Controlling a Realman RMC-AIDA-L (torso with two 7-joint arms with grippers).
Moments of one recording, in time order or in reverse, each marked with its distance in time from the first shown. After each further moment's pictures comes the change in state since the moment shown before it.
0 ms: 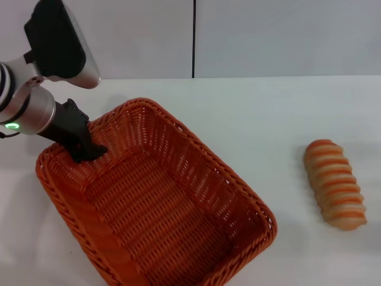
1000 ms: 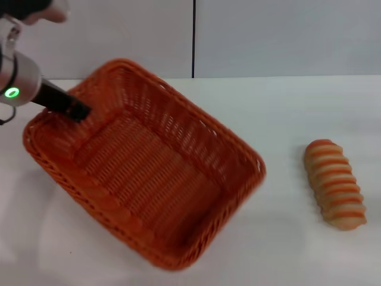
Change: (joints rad) left arm -0.015 0.001 -0.022 0.071 0.100 -0.041 -0.583; right arm 0.084 -0.007 0.060 -0.195 0.000 0.072 0.091
